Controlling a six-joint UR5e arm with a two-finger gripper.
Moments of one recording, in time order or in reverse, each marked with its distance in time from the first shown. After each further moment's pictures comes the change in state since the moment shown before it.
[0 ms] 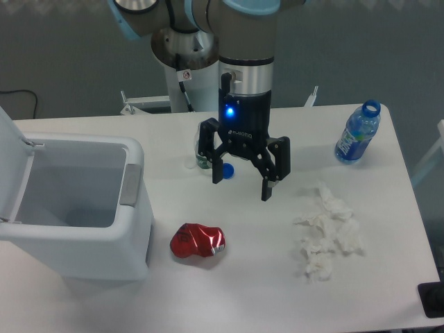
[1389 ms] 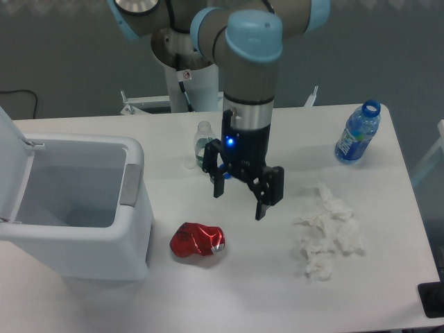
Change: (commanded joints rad) arm -0.021 -0.106 -0.077 0.011 0.002 0.288
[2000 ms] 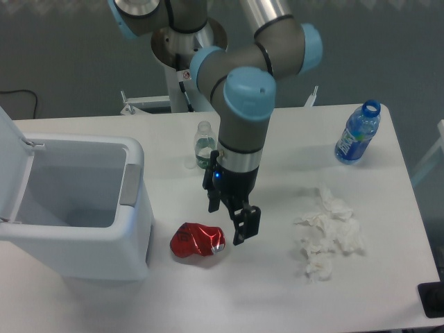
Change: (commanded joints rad) arm -0.028 -0.107 -0.026 -0.006 0.041 0.218
